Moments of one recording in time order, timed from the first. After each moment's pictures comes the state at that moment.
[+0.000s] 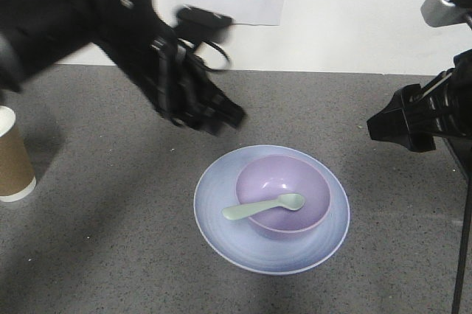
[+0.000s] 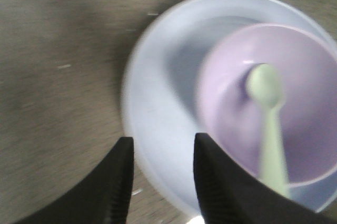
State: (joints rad) left arm -0.54 1.78 -1.79 -0.09 1.19 0.01; right arm 0.24 1.16 -1.25 0.18 1.06 -0.14
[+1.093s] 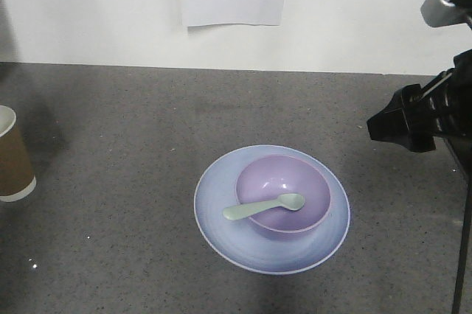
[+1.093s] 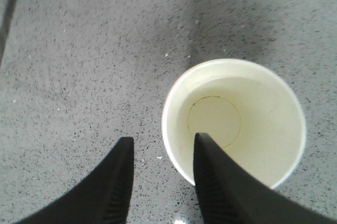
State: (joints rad) left arm 0.14 1.53 -1.55 0.13 1.23 -0.13; right arm 0.24 1.16 -1.25 0.18 1.07 -0.14
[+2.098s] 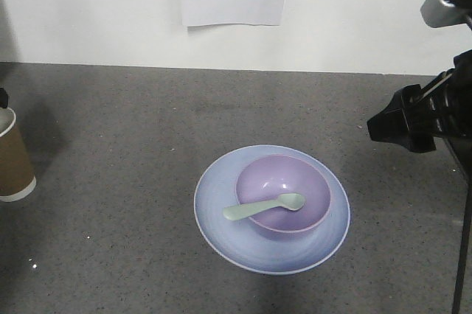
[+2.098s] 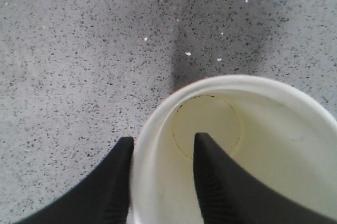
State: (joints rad) left arm 0.16 1.68 -1.52 0.07 1.19 -0.12; right arm 0.24 1.16 -1.25 0.18 1.07 -0.14
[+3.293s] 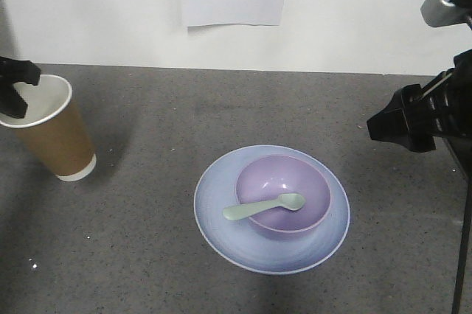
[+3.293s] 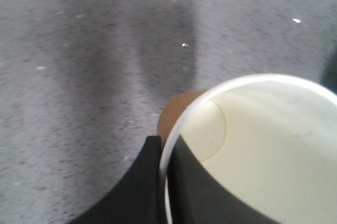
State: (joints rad) left arm 0.05 1.54 -1.52 -0.24 1.24 0.09; right arm 0.24 1.16 -1.25 0.18 1.07 -0.14
